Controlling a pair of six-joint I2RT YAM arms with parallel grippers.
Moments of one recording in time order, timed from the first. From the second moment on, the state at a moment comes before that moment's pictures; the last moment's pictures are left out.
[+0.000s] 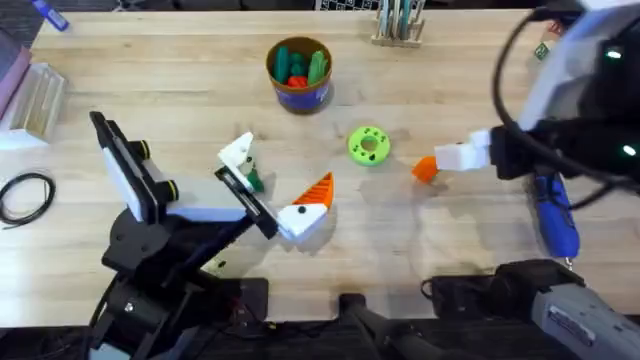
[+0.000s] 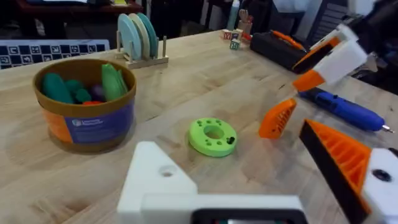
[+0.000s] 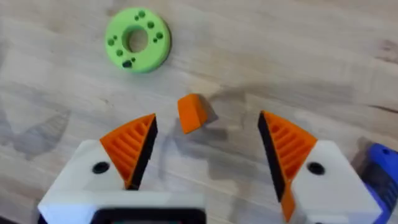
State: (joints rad) left arm -0.37 0.01 0.01 -0.06 0.47 -0.15; right arm 0.07 0.89 0.81 -0.93 -0.19 -0.13
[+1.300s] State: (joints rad) left arm -0.37 0.01 0.01 -0.06 0.47 -0.15; right arm 0.30 1.10 0.94 -1.04 -0.02 -0.29
